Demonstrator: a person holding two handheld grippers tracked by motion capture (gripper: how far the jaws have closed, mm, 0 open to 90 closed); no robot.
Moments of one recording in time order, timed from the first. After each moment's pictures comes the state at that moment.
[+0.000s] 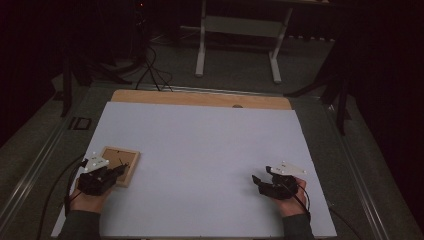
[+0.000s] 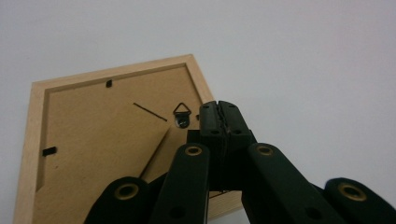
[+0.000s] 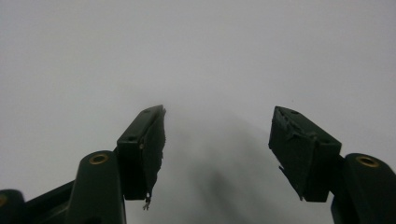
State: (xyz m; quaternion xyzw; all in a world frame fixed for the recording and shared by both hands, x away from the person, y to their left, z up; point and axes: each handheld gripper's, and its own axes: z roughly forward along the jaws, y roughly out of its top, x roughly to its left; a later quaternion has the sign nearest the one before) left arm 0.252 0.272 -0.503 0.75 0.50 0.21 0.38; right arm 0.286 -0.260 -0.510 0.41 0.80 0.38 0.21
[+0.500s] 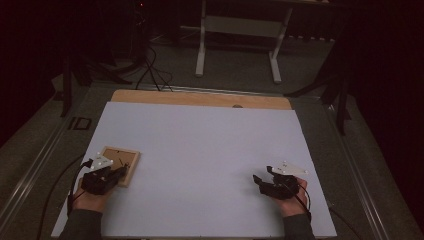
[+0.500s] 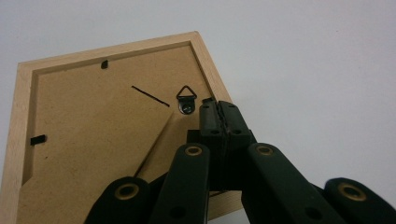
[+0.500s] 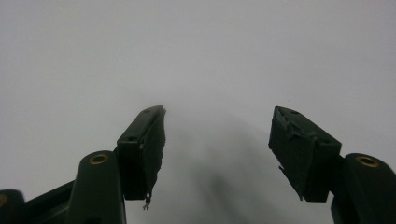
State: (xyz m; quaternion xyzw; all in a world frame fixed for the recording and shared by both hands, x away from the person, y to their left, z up) left arm 0.259 0.269 -0.512 0.76 0.51 0.20 0.35; right arm 0.286 -0.263 -0.509 0.41 0.80 0.39 0.21
